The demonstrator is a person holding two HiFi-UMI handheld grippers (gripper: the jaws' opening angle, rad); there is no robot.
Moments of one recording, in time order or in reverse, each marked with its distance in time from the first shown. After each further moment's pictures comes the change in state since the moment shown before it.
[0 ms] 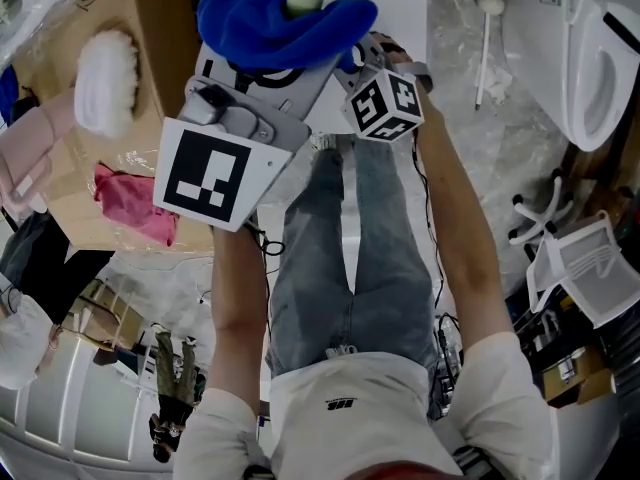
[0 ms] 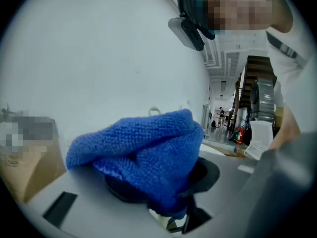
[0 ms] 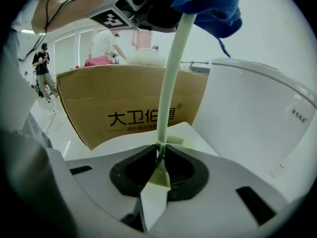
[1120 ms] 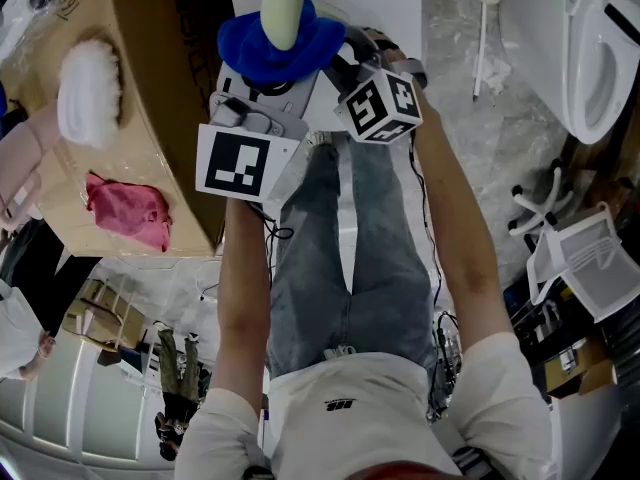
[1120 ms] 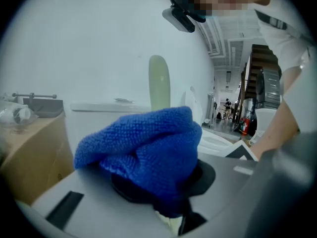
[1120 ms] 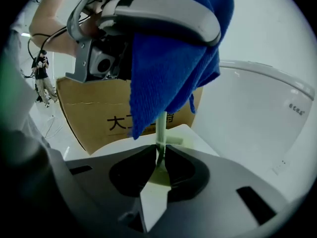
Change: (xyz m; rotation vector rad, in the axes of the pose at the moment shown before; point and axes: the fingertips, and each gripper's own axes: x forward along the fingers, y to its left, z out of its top) left arm 0.000 -0.002 -0.096 0.021 0.088 0.069; right arm -0.003 0.002 0.002 0.033 -0.055 -0.009
